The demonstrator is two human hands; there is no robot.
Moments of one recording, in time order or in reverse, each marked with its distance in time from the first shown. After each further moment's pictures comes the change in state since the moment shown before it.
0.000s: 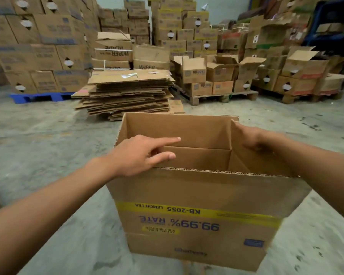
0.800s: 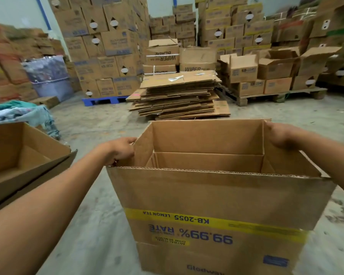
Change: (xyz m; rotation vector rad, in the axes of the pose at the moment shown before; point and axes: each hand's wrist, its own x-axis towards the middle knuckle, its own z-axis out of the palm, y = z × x) left_hand 0.097 0.006 0.021 -0.581 -0.293 -0.766; right_hand -0.036 0.137 -0.049 0.063 0.142 0.314
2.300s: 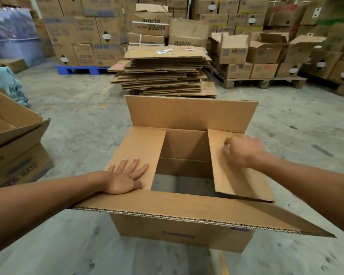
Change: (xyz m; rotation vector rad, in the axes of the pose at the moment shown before) left_hand -0.014 -0.104 0.029 0.769 -0.205 0.108; right_hand -0.034 -0.098 0.082 -0.279 0.146 -0.374
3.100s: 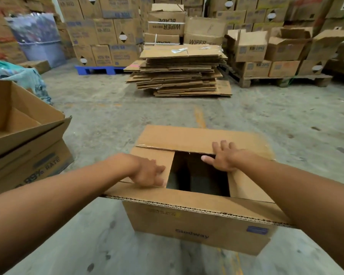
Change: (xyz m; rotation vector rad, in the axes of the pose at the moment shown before) left_hand -0.035 0.030 0.003 0.104 -0.190 0.022; right_hand 0.007 -0.082 0.069 -0.053 -0.473 -0.040
